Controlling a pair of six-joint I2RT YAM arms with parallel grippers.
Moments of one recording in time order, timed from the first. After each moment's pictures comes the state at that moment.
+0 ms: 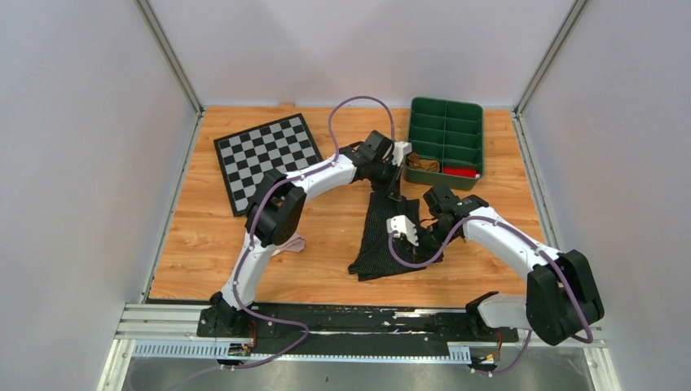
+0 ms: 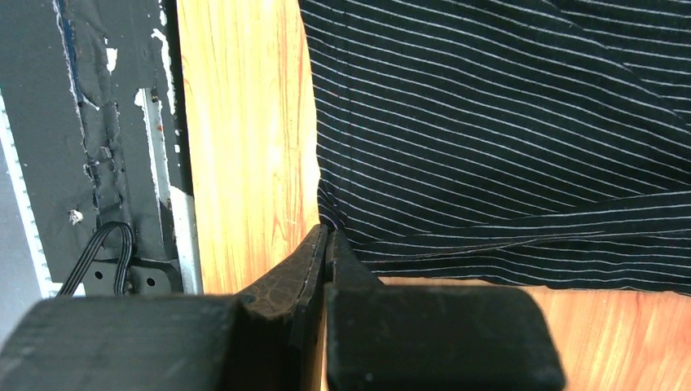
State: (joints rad) left arm -0.75 2.28 1.85 -0.45 0.44 -0.29; right arm 0.45 1.29 0.78 -0.92 -0.61 -1.05
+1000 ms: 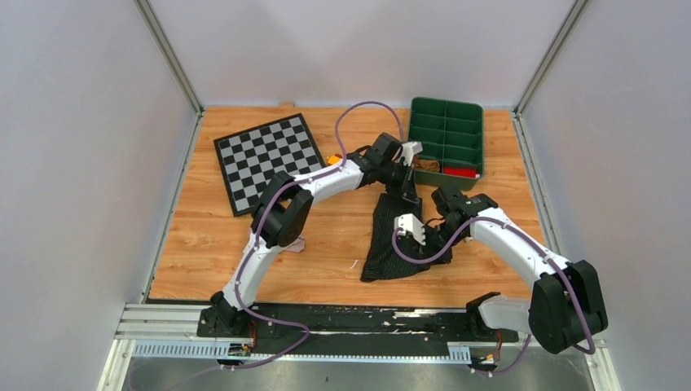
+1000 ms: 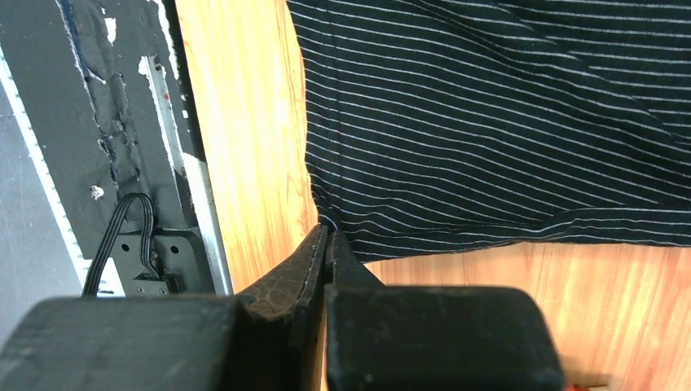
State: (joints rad) left arm -0.78 2.30 1.85 -0.29 0.57 -0.46; right arm 0.41 1.25 0.81 -1.02 -0.55 -1.01
